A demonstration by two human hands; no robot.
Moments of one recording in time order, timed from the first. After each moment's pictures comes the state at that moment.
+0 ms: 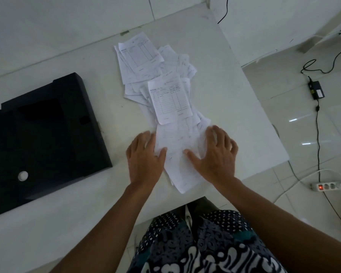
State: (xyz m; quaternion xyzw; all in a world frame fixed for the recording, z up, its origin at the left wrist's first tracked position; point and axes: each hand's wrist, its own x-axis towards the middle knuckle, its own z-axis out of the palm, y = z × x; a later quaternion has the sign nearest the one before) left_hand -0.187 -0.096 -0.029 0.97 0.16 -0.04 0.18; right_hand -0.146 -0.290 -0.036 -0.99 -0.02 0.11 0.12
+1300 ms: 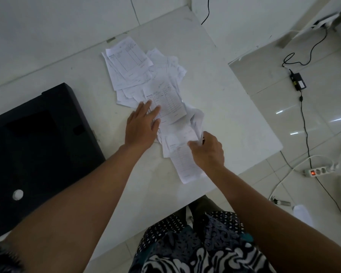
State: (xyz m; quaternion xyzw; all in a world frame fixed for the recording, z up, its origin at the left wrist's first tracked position) left_hand -0.084 -0.052 -0.056 0.97 0.00 -0.08 0.22; right_hand -0.132 -0.255 -0.006 -0.88 0.24 0.22 0.33
